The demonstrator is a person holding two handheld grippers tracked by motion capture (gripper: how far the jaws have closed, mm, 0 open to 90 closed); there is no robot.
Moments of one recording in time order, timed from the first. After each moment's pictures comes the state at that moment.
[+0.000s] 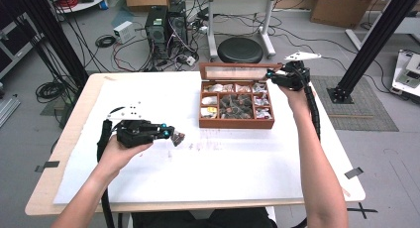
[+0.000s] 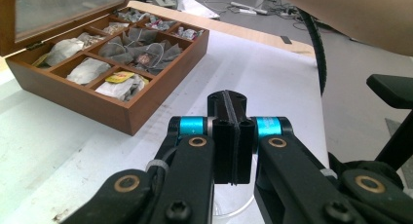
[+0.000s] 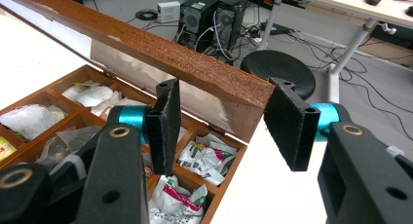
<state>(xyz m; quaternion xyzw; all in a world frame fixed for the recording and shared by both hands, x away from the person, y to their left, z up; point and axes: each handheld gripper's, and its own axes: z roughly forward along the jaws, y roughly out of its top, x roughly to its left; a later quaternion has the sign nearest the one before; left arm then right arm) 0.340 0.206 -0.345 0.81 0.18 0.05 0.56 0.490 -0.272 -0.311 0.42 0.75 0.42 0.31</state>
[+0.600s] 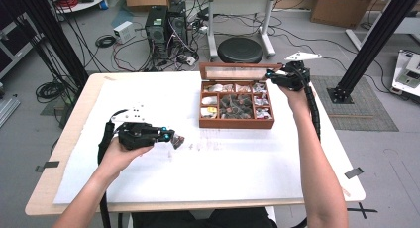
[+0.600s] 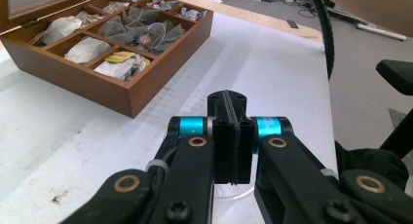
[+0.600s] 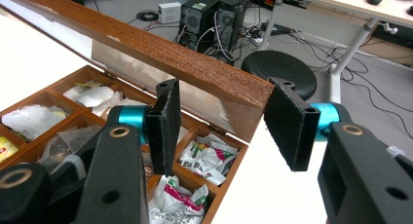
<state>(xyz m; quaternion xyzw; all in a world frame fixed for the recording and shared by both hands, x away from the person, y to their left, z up) 0.342 0.206 -0.356 0.82 0.19 0.05 0.54 0.490 -0.272 -0.312 0.42 0.75 0.42 0.31</state>
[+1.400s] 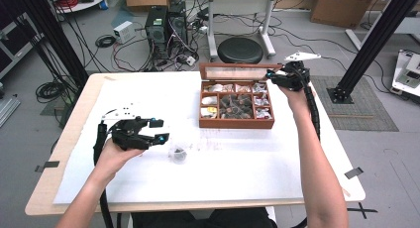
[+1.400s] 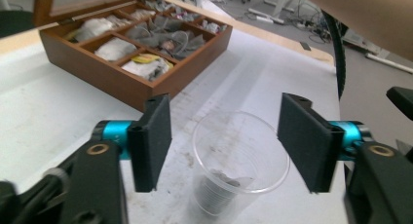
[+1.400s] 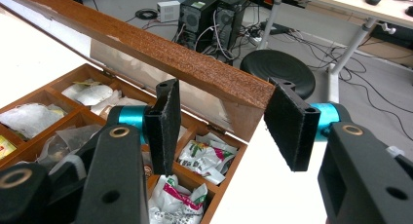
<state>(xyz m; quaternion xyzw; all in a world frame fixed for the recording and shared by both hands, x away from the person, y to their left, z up) 0.345 0.228 -0.359 0.79 0.24 0.07 0.57 0.490 -0.271 -0.312 0.42 0.75 0.41 0.31</state>
